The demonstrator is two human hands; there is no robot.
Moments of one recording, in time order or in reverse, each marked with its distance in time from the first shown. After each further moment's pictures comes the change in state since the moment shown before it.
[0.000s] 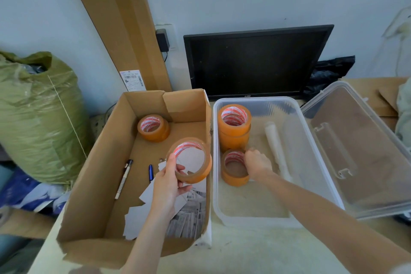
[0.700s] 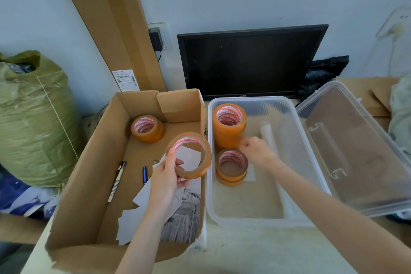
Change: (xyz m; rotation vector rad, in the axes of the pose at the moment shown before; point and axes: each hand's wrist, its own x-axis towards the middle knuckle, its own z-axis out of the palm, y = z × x) left_hand 0.002 0.010 0.013 0.037 -0.032 0.092; right_hand -0.010 0.003 -0.063 0.488 -0.070 -0.035
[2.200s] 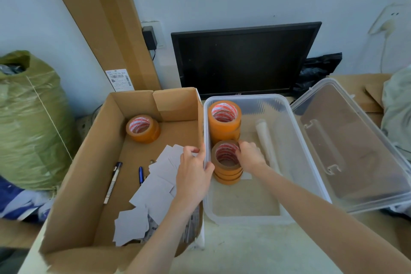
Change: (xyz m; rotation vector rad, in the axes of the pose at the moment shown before) left_hand 0.013 -0.028 0.048 0.930 -0.129 0.641; right_hand 0.006 0.012 0.032 -0.203 0.091 0.034
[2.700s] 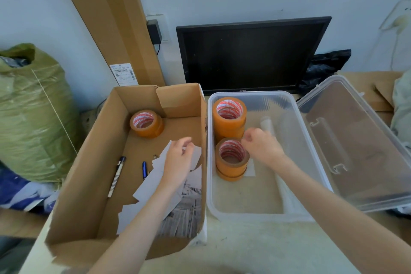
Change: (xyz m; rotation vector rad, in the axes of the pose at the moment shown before) left_hand 0.026 -0.040 -0.013 -0.410 0.029 -0.159; right_hand -0.030 -0.016 -0.058 0.072 0.007 -0.053
